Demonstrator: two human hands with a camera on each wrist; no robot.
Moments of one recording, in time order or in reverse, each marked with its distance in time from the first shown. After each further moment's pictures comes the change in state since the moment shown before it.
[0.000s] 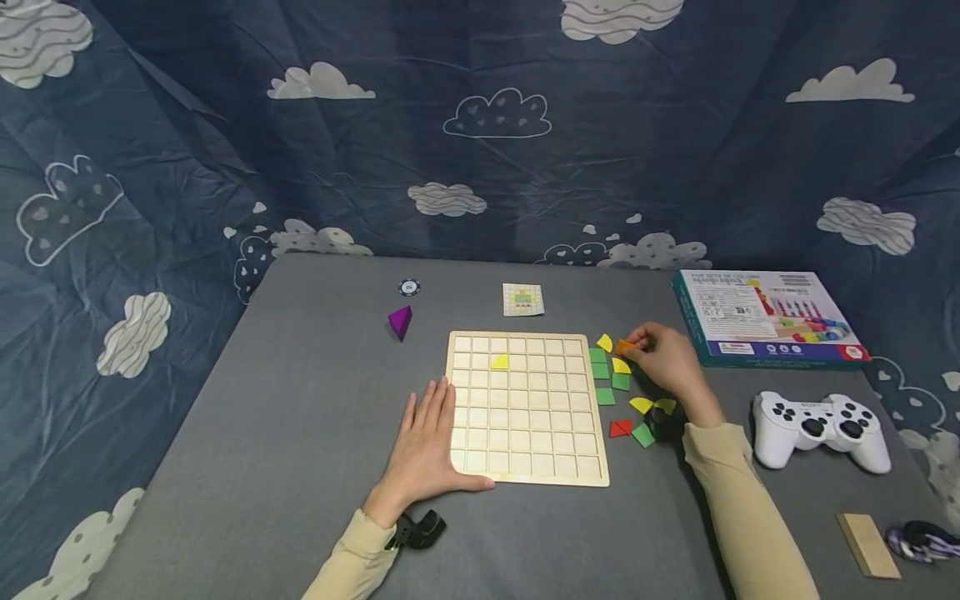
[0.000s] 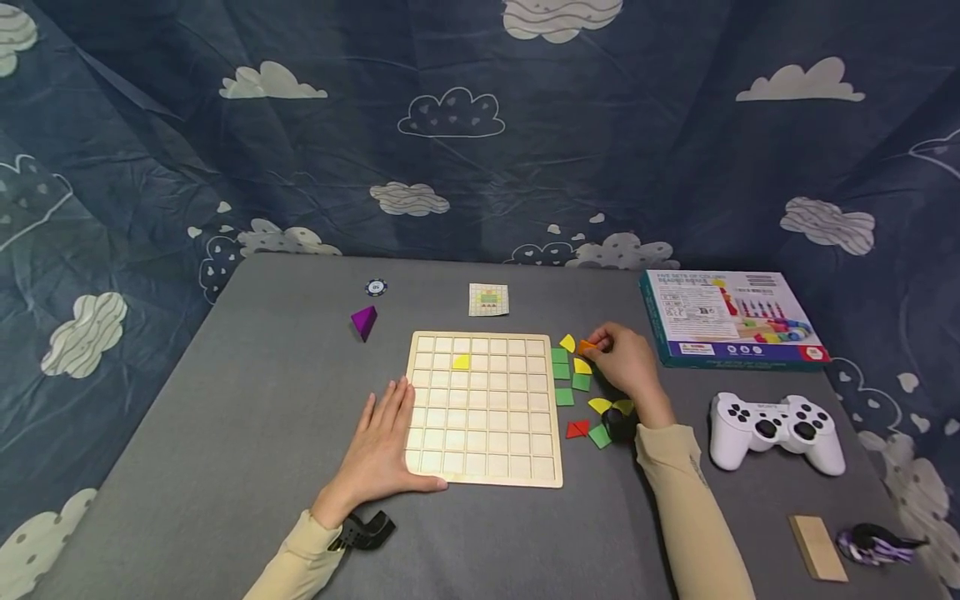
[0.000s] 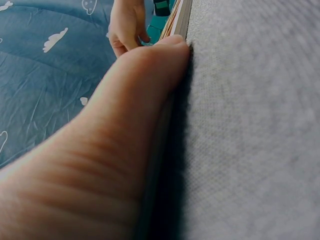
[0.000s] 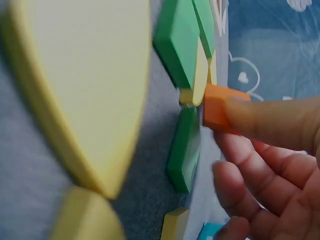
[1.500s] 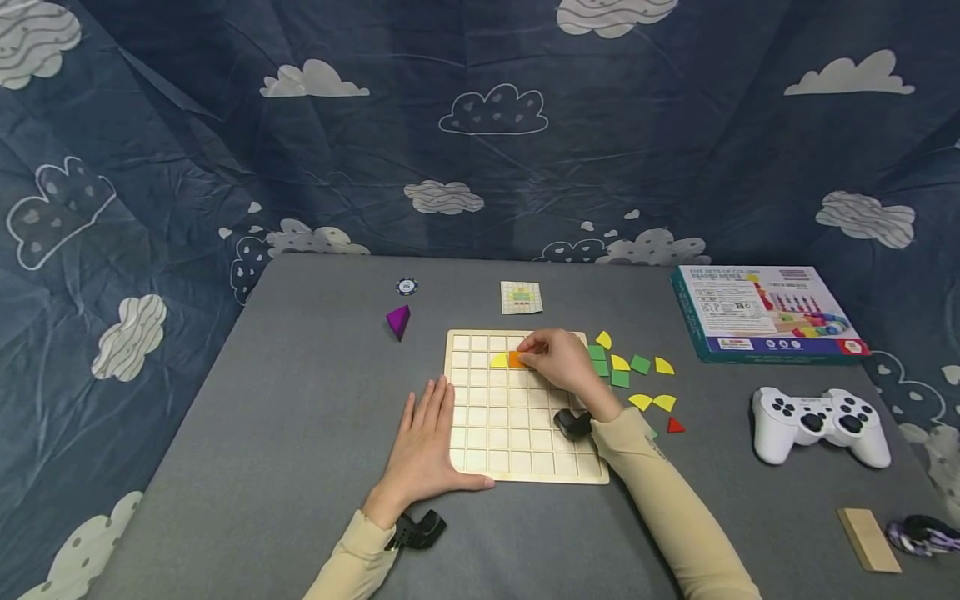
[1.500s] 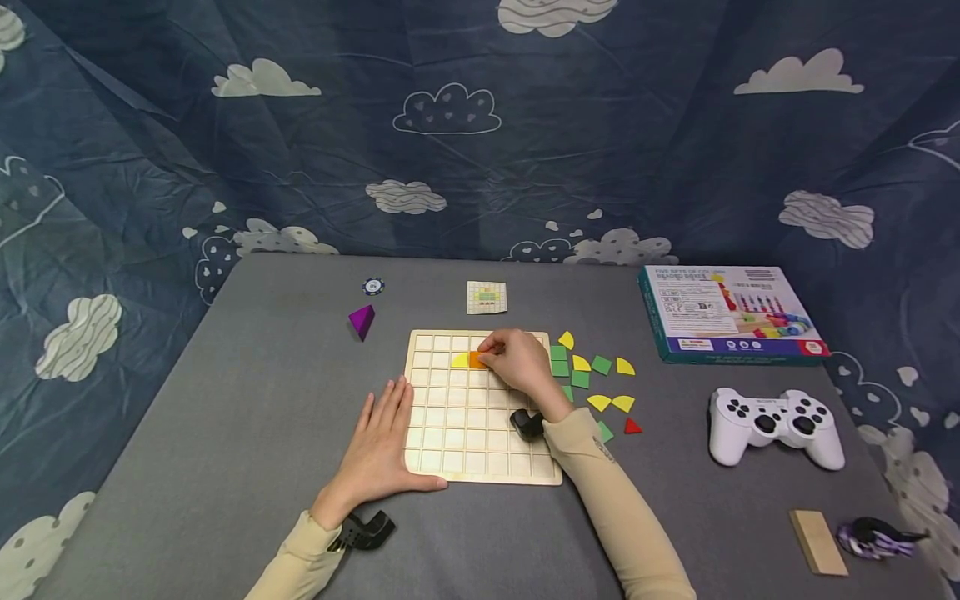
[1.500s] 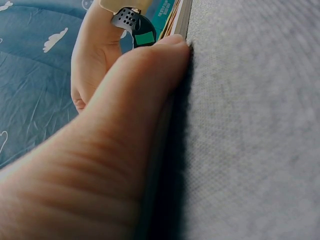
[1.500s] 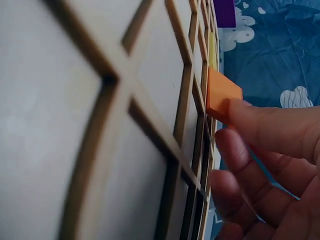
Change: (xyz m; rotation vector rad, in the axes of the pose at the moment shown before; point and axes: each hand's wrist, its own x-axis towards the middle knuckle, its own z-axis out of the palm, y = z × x) left_hand 0.001 0.002 0.000 0.022 -0.012 -0.007; right_hand 0.006 -0.111 0.080 0.117 -0.110 -0.135
